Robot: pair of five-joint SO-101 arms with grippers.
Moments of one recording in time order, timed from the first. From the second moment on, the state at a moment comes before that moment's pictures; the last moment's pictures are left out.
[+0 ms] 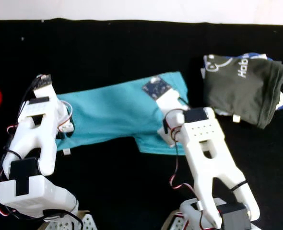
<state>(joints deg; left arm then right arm) -19.7 6.3 33.6 49.4 -21.2 -18.1 -21.7 38.1 62.5 29.6</state>
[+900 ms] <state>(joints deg) -19.7 6.3 33.6 49.4 -21.2 -23.9 -22.5 43.8 64.1 33.9</state>
